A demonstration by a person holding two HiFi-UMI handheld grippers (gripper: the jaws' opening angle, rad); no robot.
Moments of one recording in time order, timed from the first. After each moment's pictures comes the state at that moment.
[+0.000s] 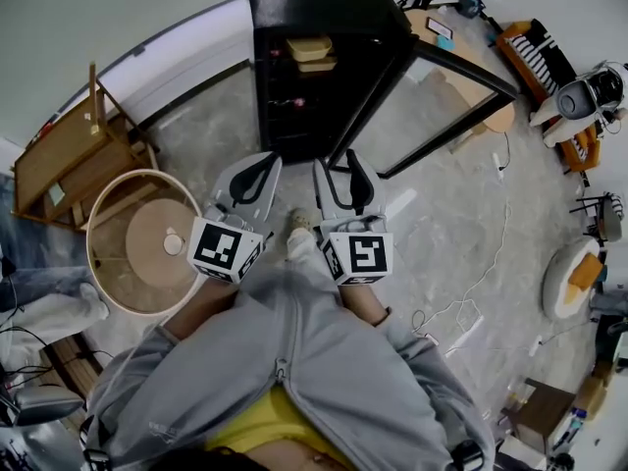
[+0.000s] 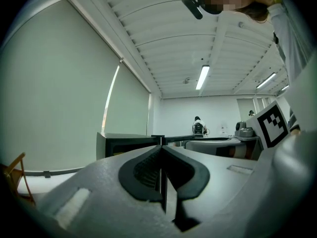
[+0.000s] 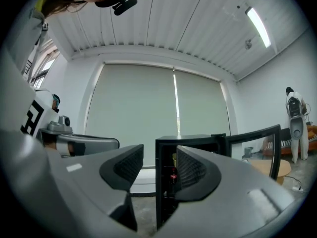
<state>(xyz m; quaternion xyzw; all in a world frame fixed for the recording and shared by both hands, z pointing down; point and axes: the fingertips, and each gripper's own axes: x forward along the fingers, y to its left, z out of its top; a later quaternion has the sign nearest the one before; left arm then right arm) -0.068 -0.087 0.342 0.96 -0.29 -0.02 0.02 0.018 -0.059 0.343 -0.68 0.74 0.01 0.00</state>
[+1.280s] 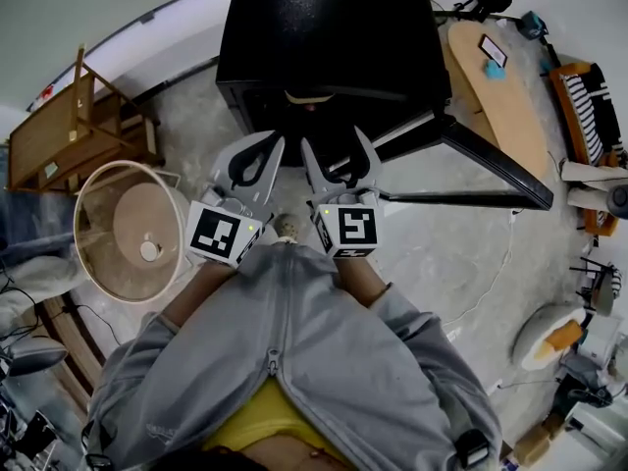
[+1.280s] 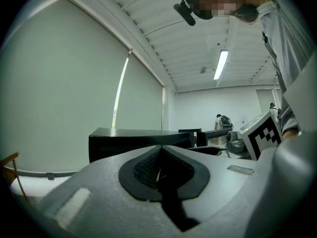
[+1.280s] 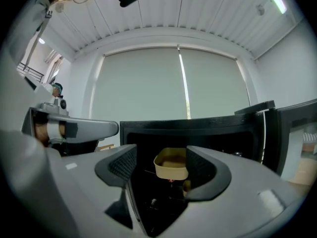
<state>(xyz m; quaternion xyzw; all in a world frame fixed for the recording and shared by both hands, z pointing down) 0.053 -0.314 0.370 0.93 -0.37 0.00 0.03 0.126 -0.319 0.410 -0.59 0.80 -0.04 -0.04</state>
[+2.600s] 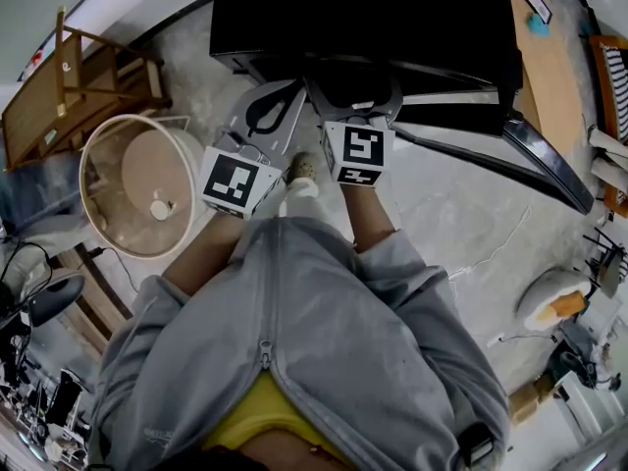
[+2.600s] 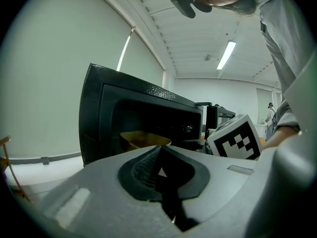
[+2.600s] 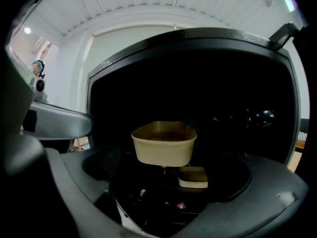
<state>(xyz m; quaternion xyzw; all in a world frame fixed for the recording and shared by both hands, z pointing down) 0.060 -0.370 0.463 0.93 -0.34 0.07 0.08 0.123 -0.411 0.515 -0.62 0.77 -0.09 -0.11</state>
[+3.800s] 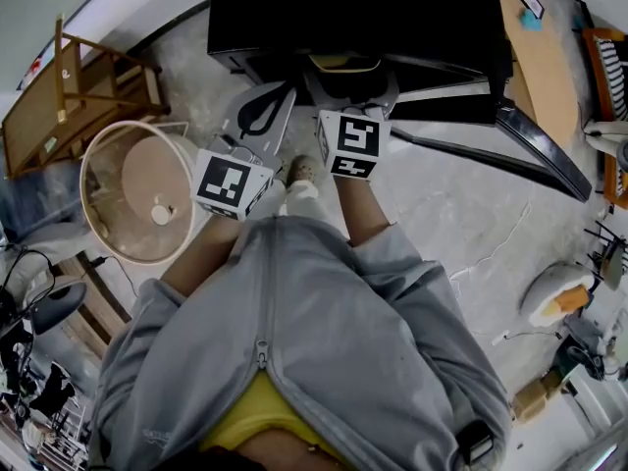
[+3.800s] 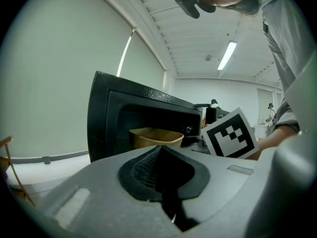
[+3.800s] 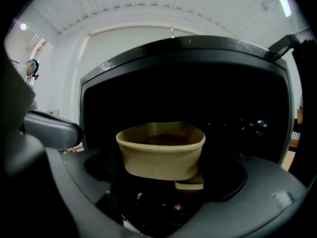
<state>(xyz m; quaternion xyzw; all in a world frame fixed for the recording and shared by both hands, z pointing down) 0.052 -0.366 0.459 0.93 -0.35 0.07 0.09 0.131 -0.419 0.500 -0.64 0.75 -0.09 -0.10</state>
